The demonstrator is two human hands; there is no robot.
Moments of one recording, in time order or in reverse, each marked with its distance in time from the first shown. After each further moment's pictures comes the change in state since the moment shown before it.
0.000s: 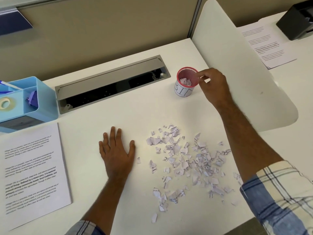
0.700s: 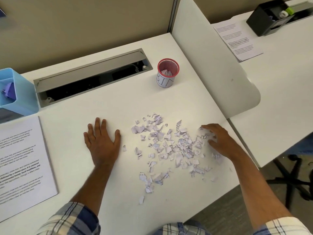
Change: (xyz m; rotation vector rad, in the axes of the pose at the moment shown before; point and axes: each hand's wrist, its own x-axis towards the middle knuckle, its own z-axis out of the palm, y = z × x) left_hand -0.002 -0.001 -0.001 -0.036 -0.028 -0.002; right_hand -0.228 0.096 -0.080 -0.154 -0.475 0.291
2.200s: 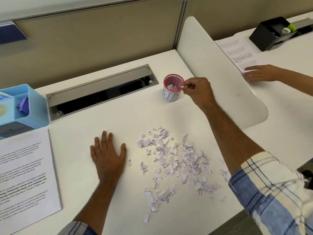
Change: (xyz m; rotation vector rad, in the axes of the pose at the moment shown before) left_hand 0.001 -0.001 0.001 0.011 -0.002 0.002; right_hand 0.175 -0.172 -0.055 0.302 0.397 -0.178
